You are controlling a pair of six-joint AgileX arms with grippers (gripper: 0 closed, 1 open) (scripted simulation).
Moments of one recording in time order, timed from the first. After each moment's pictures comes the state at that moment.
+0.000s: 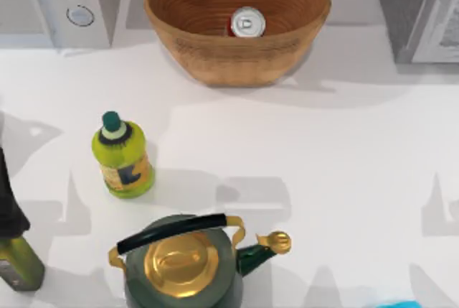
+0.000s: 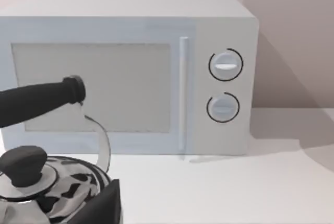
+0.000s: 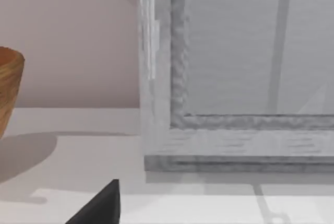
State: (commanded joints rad) left arm 0.00 0.00 0.00 0.00 0.00 0.00; right arm -0.01 0.02 0.01 0.01 -0.01 0.00
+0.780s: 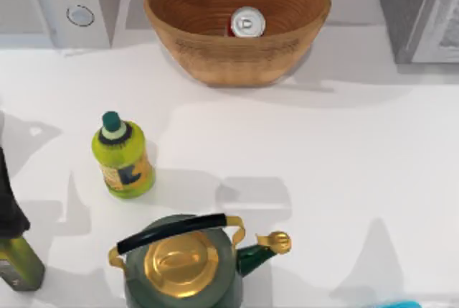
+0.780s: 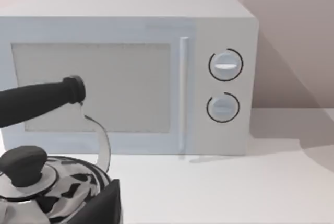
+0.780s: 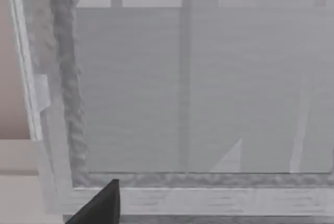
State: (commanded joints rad) left arm 0.00 0.00 0.00 0.00 0.00 0.00; right arm -0.61 0.93 0.22 0.72 -0.60 0.02
